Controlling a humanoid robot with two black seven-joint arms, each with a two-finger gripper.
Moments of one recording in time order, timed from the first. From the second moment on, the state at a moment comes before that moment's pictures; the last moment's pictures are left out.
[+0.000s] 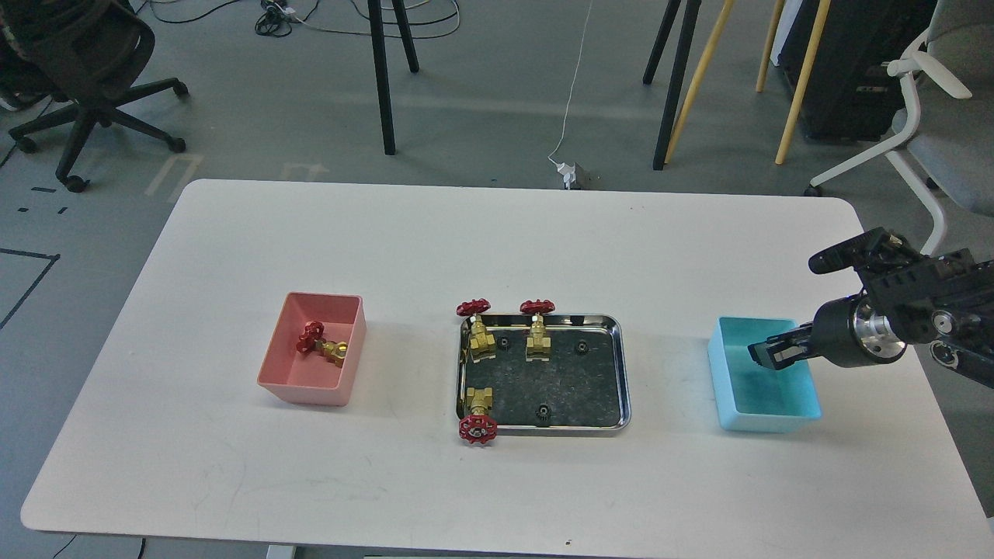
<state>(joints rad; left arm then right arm) -1.09 0.83 -1.04 -0.87 0.72 -0.28 -0.16 1.02 -0.80 -0.05 1.14 -1.61 0.49 0.21</state>
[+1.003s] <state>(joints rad) -1.23 0.53 -0.77 -0.74 0.73 -0.28 -0.09 1.15 -0.46 0.68 0.58 -0.78 0.33 0.03</state>
